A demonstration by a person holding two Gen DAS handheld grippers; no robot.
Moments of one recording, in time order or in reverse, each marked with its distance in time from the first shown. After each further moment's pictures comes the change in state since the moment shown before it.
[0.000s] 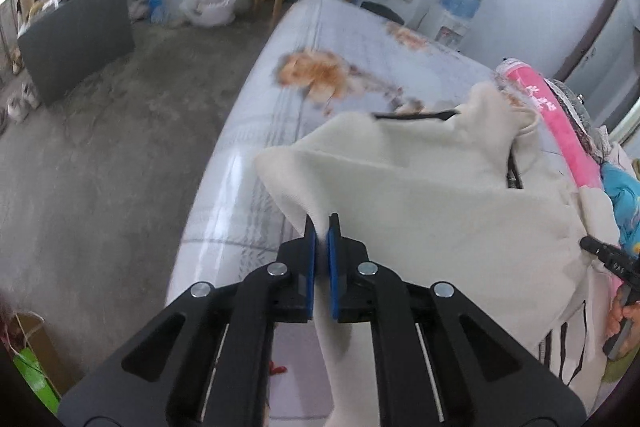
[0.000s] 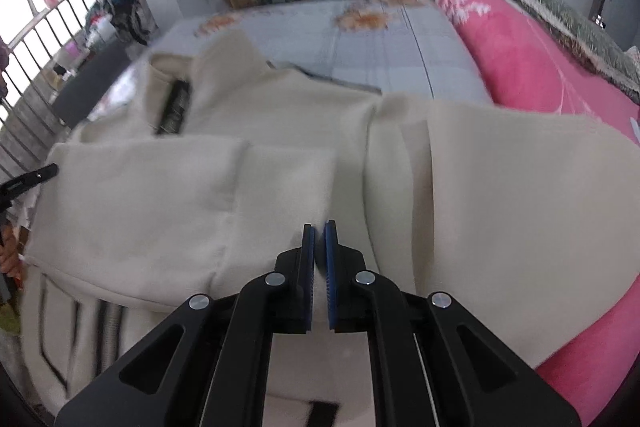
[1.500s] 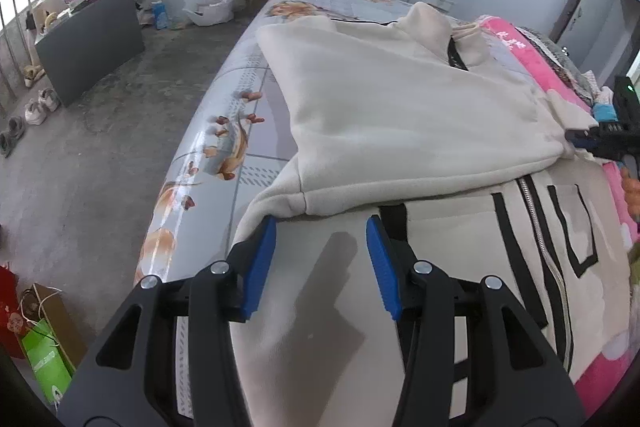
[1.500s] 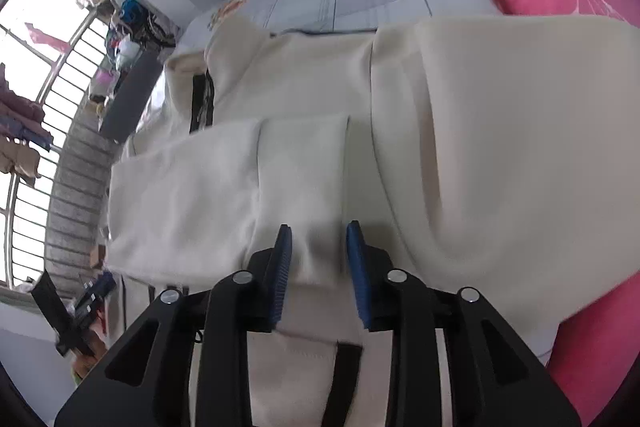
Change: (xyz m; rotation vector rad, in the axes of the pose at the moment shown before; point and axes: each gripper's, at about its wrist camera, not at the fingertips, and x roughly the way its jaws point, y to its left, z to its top) left arm -0.095 -0.027 -0.145 0.111 0.008 0.051; right arm -0.009 -0.037 0.001 0.204 0.167 0.289
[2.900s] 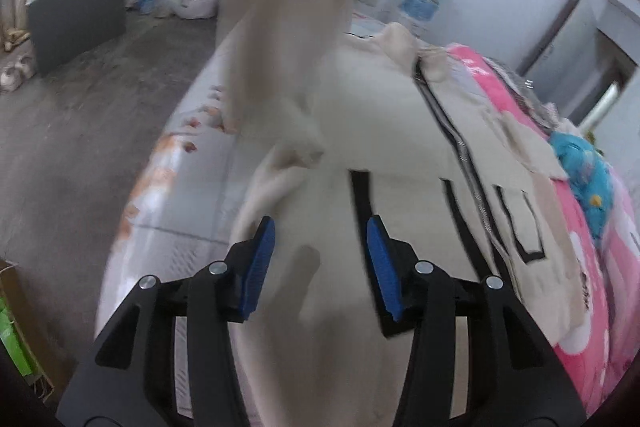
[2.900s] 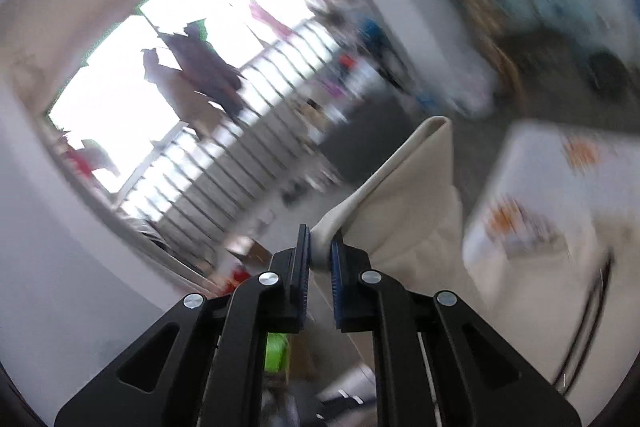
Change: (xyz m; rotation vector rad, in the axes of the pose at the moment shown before) left arm -0.027 0.018 -0.027 -0.105 -0.053 -0.146; right arm -0.106 0.426 0.008 -0.493 -0.234 0.622
